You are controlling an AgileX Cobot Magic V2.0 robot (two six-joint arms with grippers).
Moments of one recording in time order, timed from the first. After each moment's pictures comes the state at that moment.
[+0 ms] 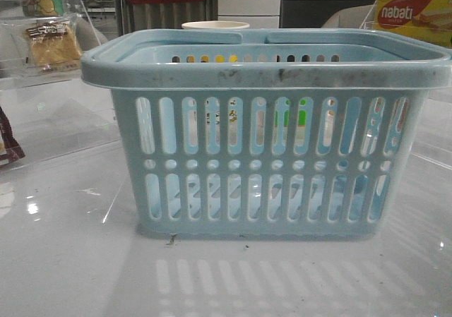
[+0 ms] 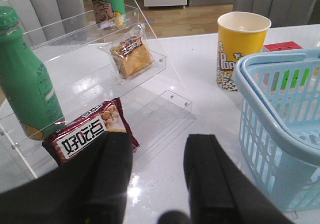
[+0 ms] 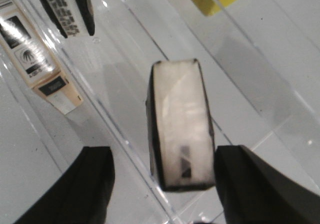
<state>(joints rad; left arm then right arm) -0.09 0.43 -0.69 -0.11 0.62 0.15 -0.18 1.79 -1.33 -0.09 0.45 0.00</state>
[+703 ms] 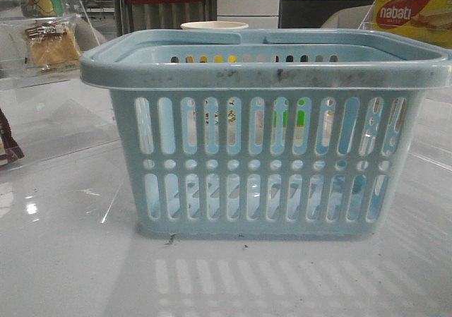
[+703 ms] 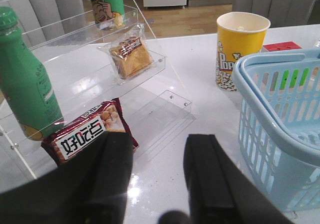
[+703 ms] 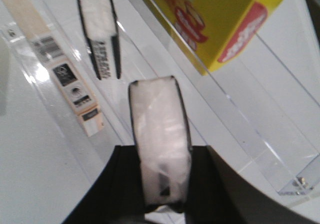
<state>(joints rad) -0.09 0.43 -0.69 -0.11 0.62 0.15 -0.12 1.63 -1.33 -0.11 0.48 0.00</state>
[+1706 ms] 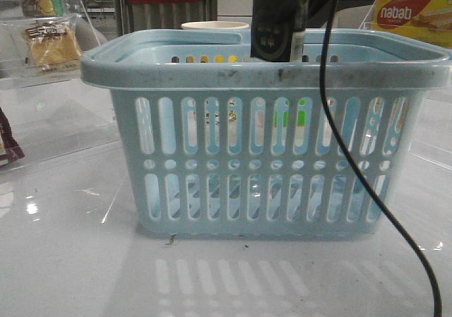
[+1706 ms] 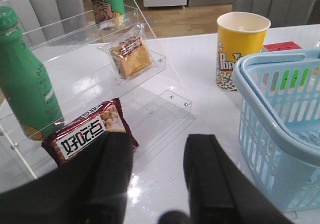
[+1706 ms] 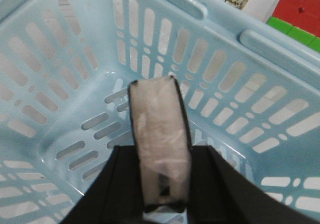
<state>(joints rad) -0.09 0.43 -0.69 -0.11 0.62 0.15 0.53 1.49 -1.24 -0.02 0.57 0.00</state>
